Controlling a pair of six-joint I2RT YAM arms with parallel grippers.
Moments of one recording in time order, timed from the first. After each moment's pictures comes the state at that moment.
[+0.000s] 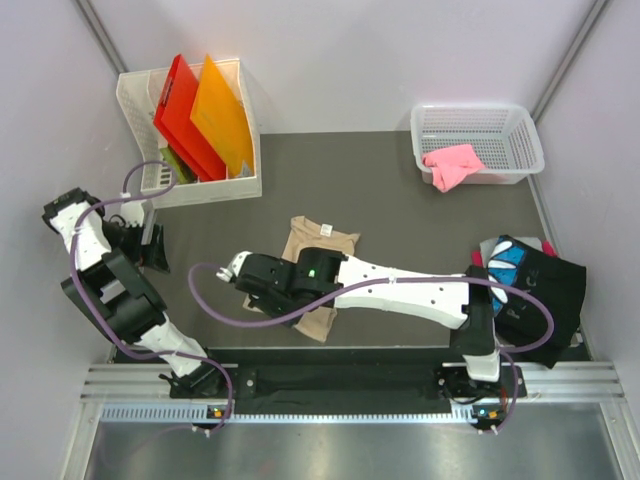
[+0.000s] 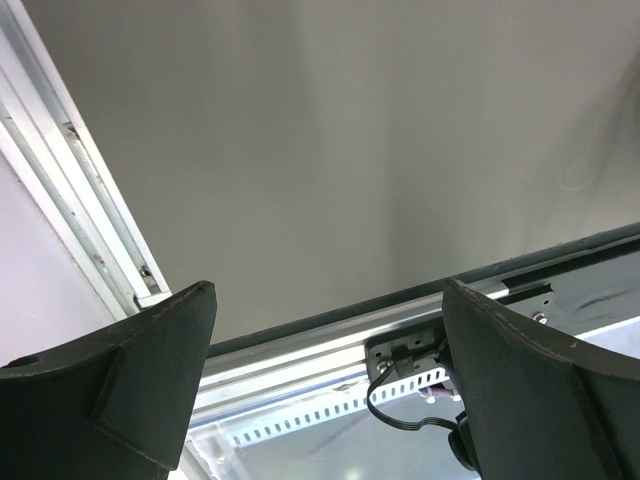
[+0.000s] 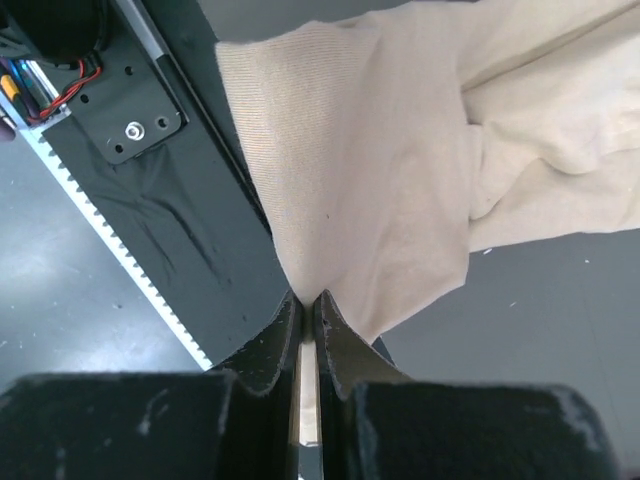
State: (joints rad) left arm 0.69 1.68 1.47 -1.34 0.36 0.76; right arm 1.40 1.93 1.99 -1.15 0.16 0.25
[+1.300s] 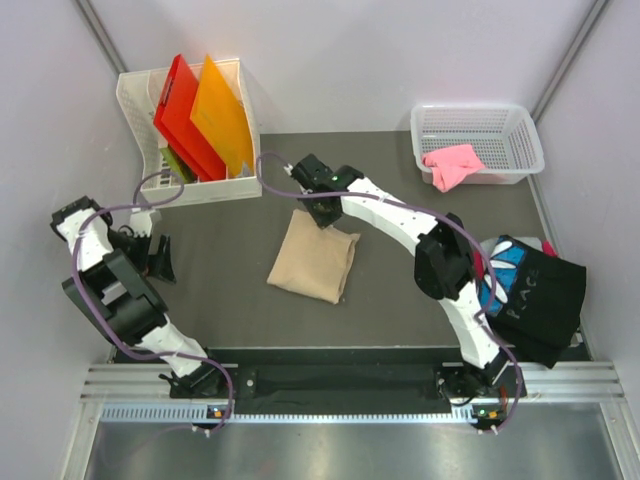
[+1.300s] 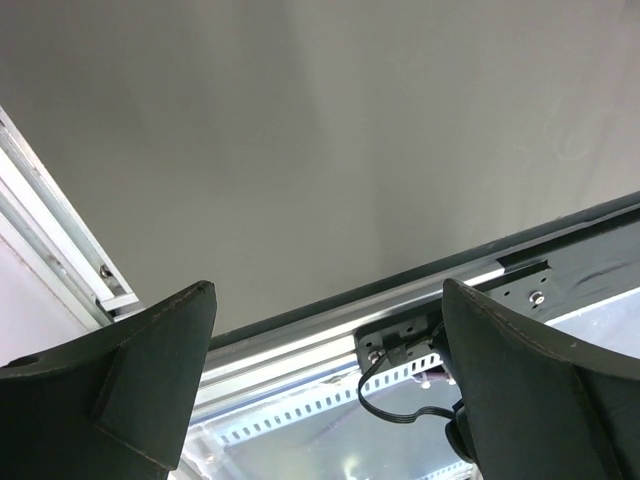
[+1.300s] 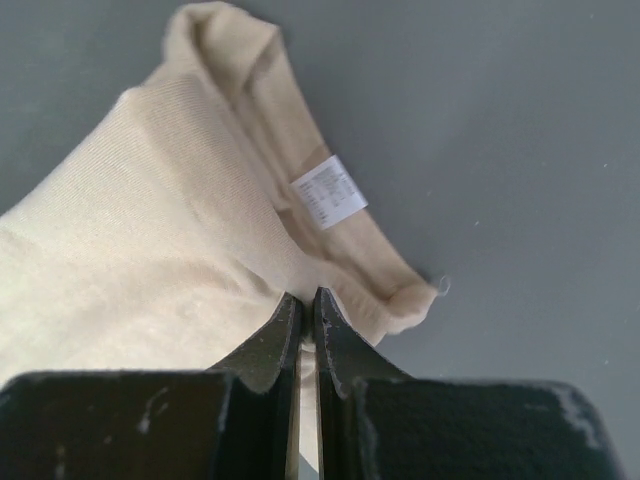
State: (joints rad) left arm 0.69 1.67 1.38 -1.34 0.36 0.79; right arm 0.82 2.21 2.08 -0.93 0.20 0.12
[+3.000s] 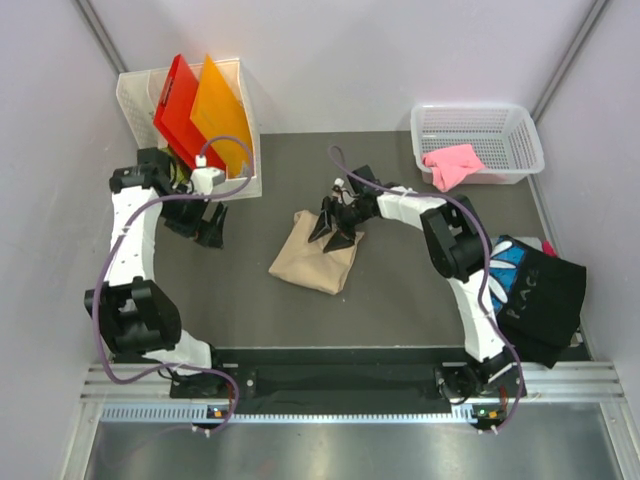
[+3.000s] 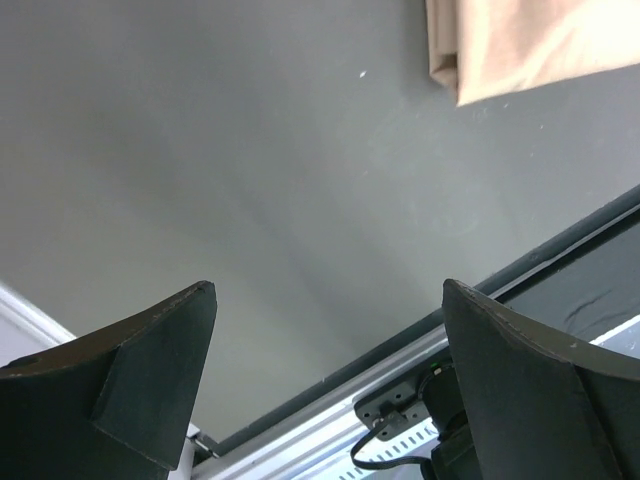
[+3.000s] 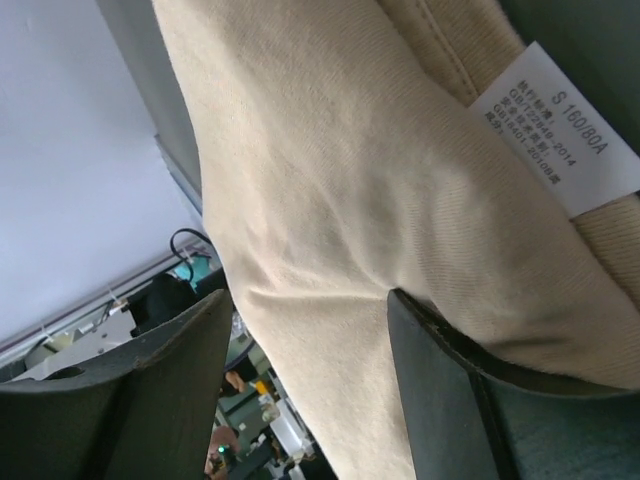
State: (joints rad) left arm 0.16 1.53 1.52 -1.29 0.41 0.63; right arm 0.54 2.26 1.62 -0.39 -0.83 0.74
